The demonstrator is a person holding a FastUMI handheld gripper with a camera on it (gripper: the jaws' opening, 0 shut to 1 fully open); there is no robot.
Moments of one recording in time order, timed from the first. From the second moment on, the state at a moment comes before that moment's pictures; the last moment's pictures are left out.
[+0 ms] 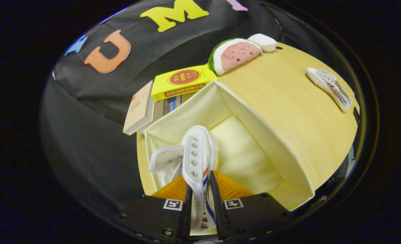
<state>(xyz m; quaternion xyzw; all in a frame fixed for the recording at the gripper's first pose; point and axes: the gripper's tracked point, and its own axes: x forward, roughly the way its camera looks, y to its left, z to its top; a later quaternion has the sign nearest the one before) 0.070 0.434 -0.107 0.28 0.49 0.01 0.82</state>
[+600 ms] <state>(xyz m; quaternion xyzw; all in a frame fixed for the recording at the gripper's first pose) 0.064 0.387 -0.029 0.13 0.38 0.16 0.90</state>
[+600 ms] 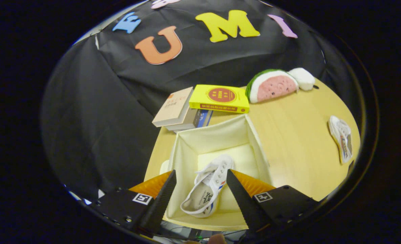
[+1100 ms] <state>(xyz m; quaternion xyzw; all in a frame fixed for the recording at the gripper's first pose) 0.066 0.163 -0.003 0.04 0.28 0.16 0.95</state>
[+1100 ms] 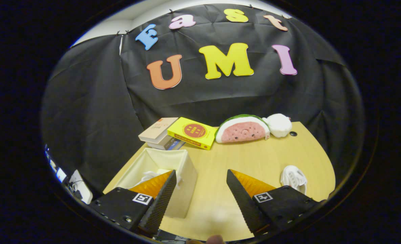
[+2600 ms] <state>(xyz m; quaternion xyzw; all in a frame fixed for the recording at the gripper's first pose) 0.149 -0.113 -0.218 -0.03 0.47 0.03 0.88</state>
